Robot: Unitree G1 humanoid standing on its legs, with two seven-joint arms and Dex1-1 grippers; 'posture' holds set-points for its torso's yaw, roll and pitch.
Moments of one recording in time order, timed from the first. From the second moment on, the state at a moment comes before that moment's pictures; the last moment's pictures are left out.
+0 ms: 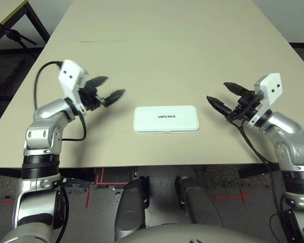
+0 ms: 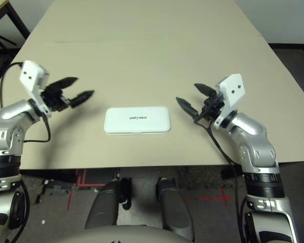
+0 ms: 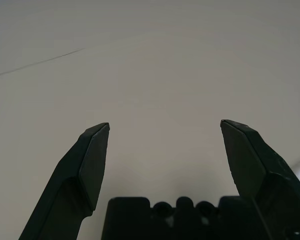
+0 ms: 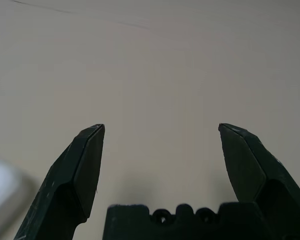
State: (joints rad) left arm -0.43 0.57 0.31 0.21 -0.33 0.32 -0.64; right arm -0.37 -0.45 -0.18 0.16 0.26 0.18 0.44
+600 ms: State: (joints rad) left arm -0.54 0.58 0.41 0.64 -0.30 -0.05 -0.43; right arm -0.60 -0.51 -0.33 0.74 0.14 -0.13 0.06
